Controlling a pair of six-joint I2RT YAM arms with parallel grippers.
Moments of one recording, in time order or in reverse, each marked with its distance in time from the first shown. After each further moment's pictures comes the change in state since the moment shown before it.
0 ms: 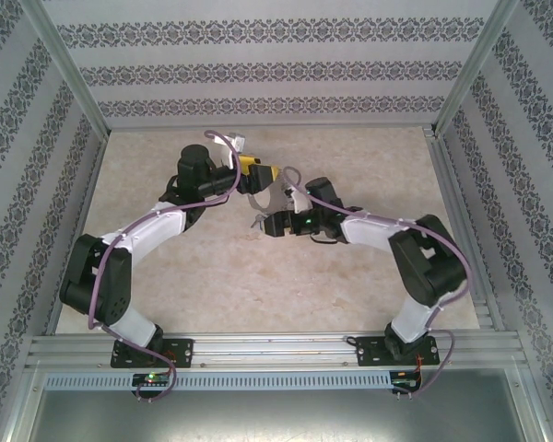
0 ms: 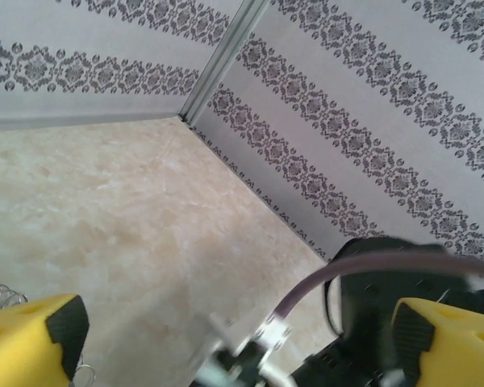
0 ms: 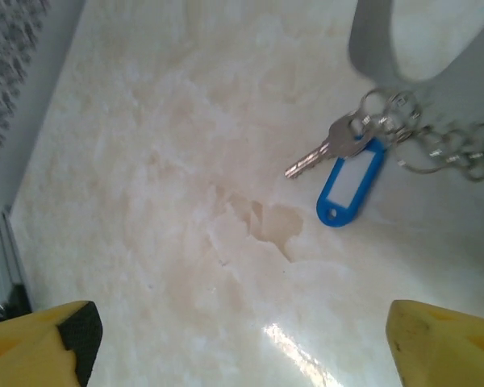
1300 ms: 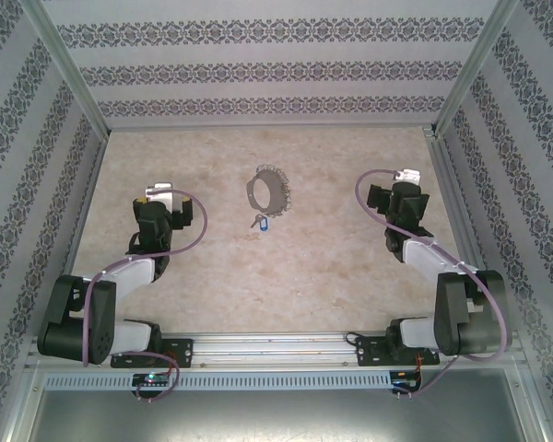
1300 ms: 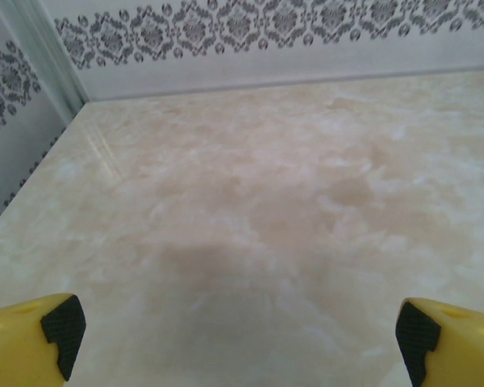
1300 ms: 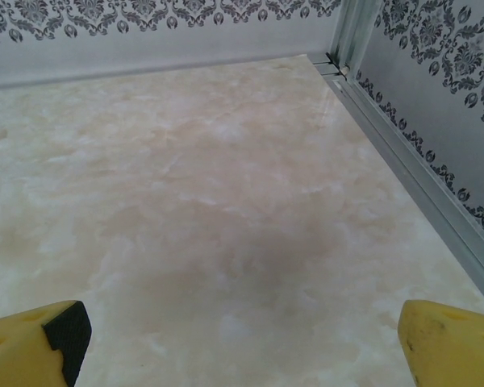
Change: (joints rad) left arm 0.262 -0.256 -0.609 0.143 -0.934 0.514; right arm -0.465 -0.346 -0.325 0.261 0.877 -0.323
